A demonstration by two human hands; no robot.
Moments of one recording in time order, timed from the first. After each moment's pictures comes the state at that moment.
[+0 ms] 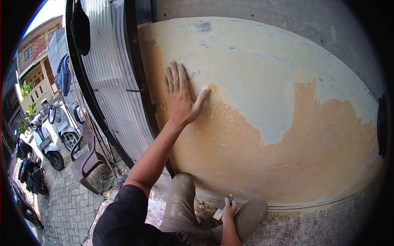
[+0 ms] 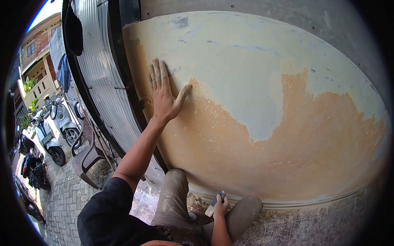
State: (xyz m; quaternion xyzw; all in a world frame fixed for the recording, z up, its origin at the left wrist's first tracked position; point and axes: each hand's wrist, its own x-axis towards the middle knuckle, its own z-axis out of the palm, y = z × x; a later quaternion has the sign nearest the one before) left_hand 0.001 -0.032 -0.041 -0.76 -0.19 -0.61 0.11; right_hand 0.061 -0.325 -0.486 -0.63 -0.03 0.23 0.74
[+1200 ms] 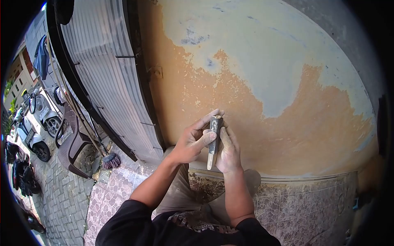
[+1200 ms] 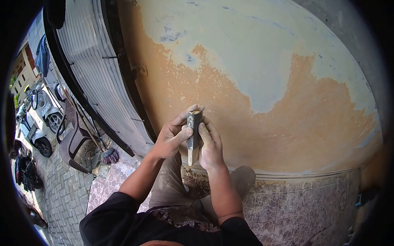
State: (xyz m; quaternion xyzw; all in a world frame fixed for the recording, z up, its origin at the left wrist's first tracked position) left_hand -0.072 -0.147 -0.151 -0.61 0.05 -0.31 -0.73; right_hand 0.037 -0.253 -0.167 -0.27 -0.33 0.43 0.80
